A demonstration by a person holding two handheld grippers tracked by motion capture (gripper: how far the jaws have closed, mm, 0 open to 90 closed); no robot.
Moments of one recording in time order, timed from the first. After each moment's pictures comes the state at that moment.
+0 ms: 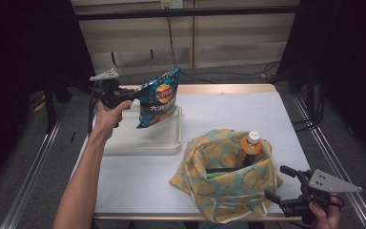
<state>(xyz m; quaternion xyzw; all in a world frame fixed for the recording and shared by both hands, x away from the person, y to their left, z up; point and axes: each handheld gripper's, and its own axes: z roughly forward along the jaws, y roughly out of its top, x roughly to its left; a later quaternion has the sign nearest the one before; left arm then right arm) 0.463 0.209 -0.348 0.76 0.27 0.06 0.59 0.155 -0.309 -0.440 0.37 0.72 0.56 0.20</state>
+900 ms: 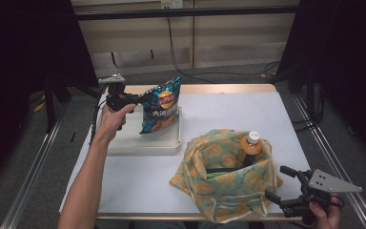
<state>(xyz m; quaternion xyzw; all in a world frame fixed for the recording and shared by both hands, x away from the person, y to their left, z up) 0.479 0.208 -0.375 0.77 0.30 0.03 0.56 0.154 -0.309 -0.440 0.37 0.72 0.56 0.19</state>
